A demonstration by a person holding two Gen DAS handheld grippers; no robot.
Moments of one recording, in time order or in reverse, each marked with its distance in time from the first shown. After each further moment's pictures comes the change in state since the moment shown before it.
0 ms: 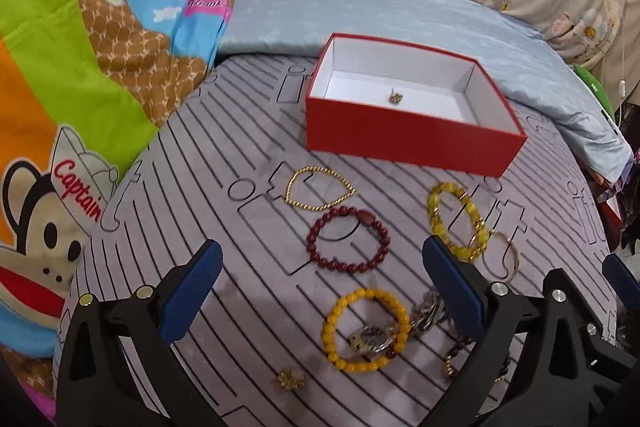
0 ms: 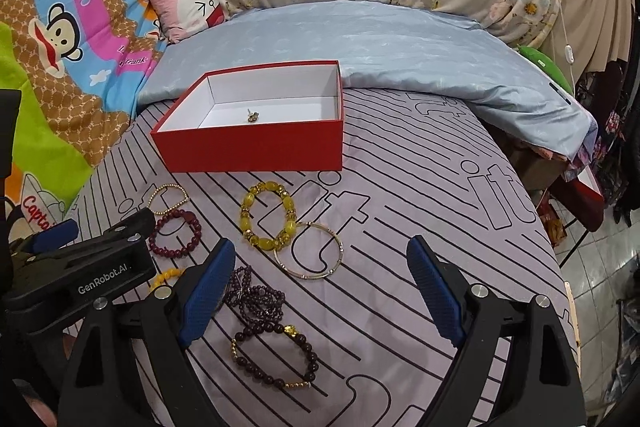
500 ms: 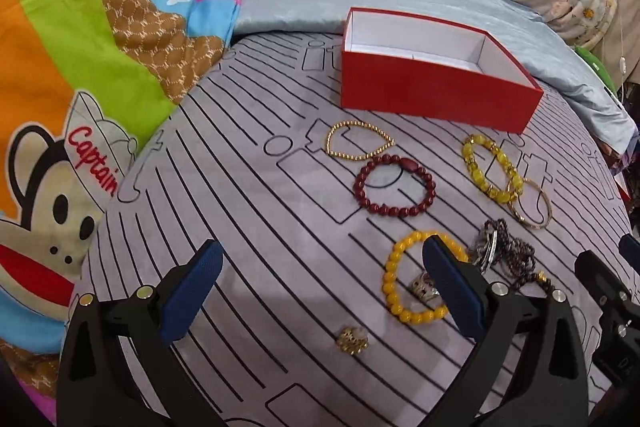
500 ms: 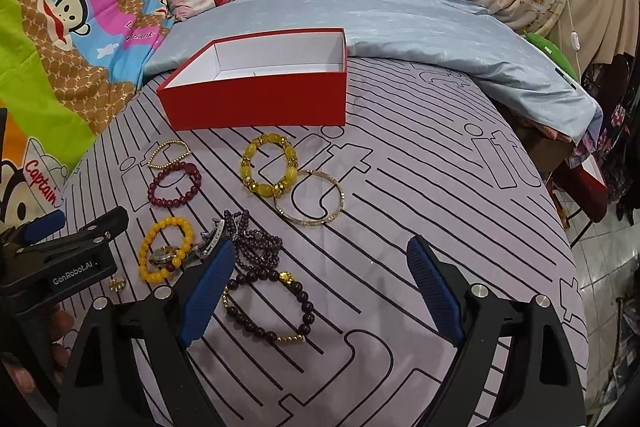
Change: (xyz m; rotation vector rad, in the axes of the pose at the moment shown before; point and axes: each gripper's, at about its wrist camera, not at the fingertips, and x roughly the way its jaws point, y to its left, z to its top) left arm 0.002 0.032 -0.039 0.041 0.021 0.006; right arm 0.002 -0.005 -0.034 -0.019 0.059 0.018
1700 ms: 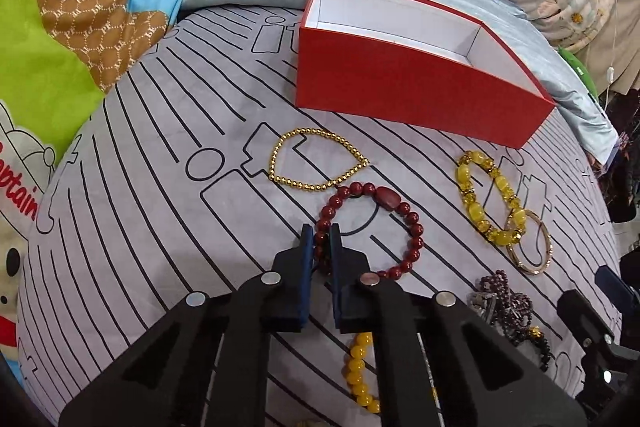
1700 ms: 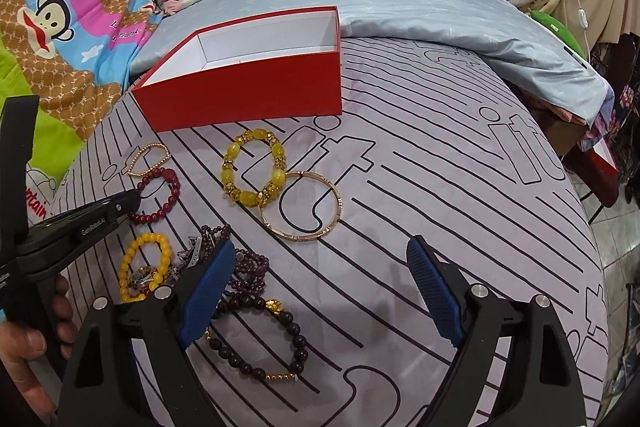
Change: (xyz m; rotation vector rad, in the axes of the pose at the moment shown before) left arm 0.063 -0.011 0.032 -0.025 0.075 -0.152; right arm 0.036 -0.009 0.013 0.045 0.055 0.024
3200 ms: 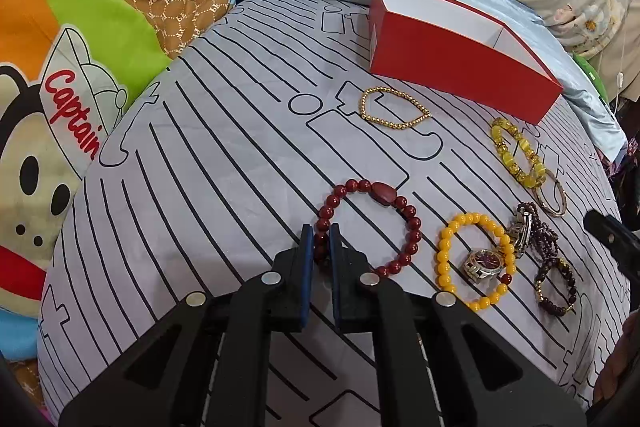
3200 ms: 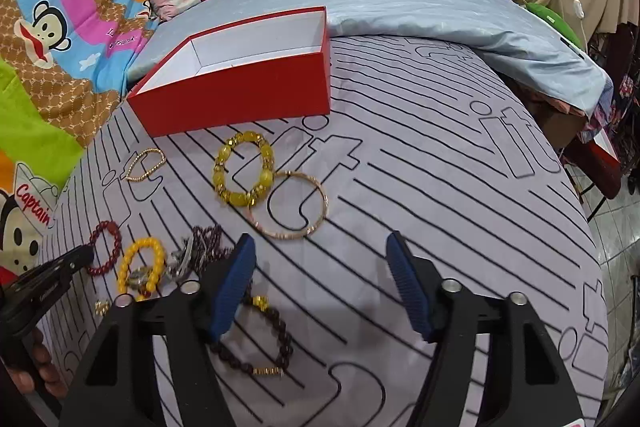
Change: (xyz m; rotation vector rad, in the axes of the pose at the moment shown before) left arm -0.037 0.047 -0.043 -0.038 0.002 0.060; right arm 0.002 -0.013 0.002 0.026 0.002 0.017
